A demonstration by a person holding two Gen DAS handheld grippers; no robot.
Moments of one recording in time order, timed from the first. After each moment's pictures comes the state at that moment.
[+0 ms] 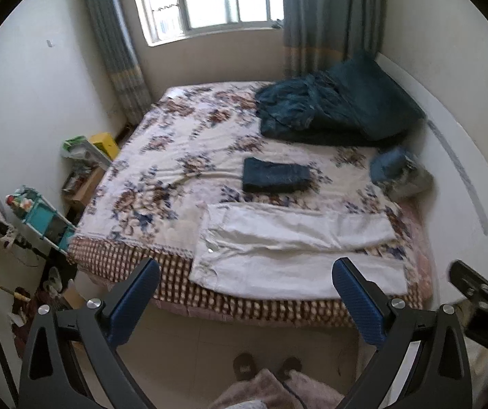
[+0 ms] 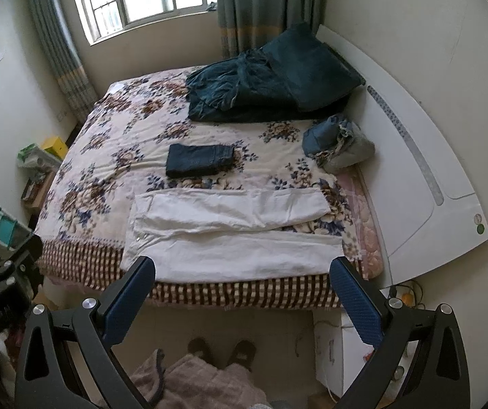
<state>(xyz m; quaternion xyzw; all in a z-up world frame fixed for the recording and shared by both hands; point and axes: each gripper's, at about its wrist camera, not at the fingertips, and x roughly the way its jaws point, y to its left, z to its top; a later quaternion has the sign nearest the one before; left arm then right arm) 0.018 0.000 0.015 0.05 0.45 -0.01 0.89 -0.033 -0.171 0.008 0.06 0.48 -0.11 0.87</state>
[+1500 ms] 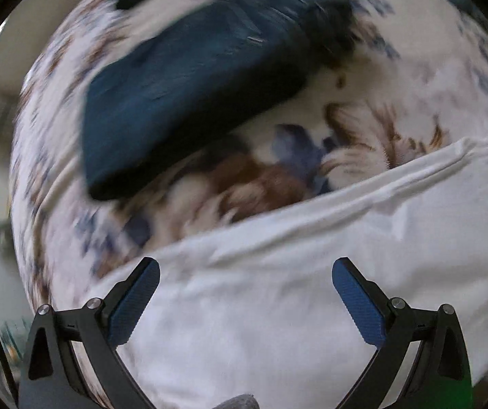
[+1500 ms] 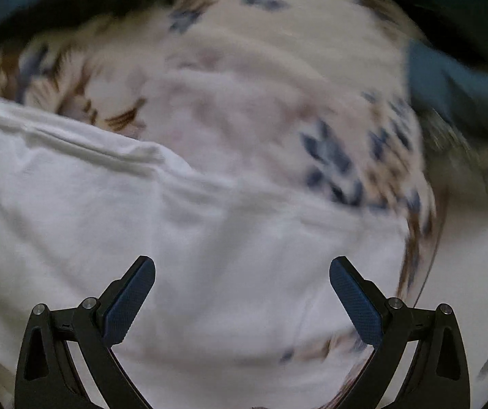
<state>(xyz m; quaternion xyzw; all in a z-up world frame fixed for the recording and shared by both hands) 0.472 -0.133 -0.581 0.32 0.63 -0.14 0.69 0.480 -0.329 -0.692 -0.15 0.75 -0.07 0.65</state>
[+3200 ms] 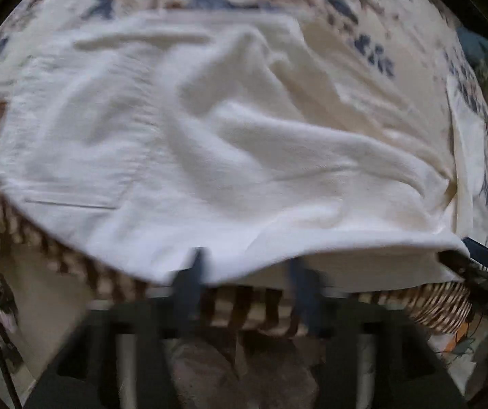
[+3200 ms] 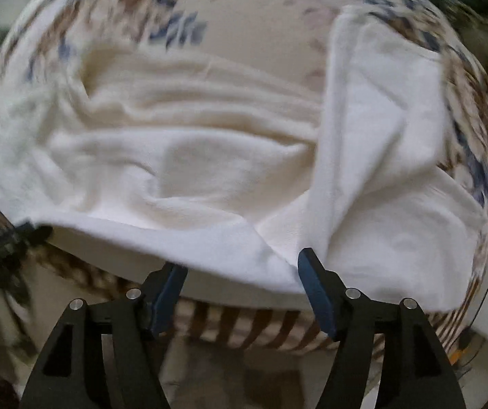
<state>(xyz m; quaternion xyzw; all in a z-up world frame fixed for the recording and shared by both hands) 0.162 -0.035 -0.544 -0.04 0.72 -0.01 0.70 0.174 -0.300 -0.624 0.04 0.73 0.01 0.69</state>
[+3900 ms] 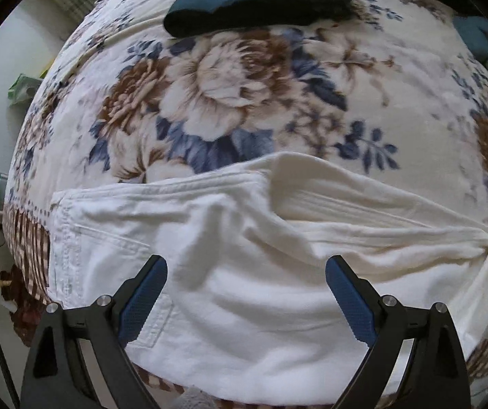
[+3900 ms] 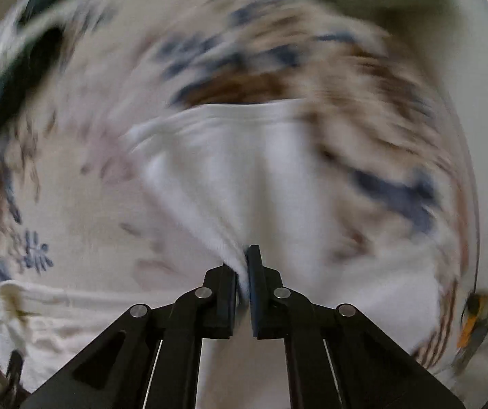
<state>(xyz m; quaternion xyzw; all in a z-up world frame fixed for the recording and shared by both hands) 0.257 -0.109 -0.521 0.10 0.64 0.02 0.76 0.258 -0.464 -0.608 0.15 0.65 -0.22 0.71</state>
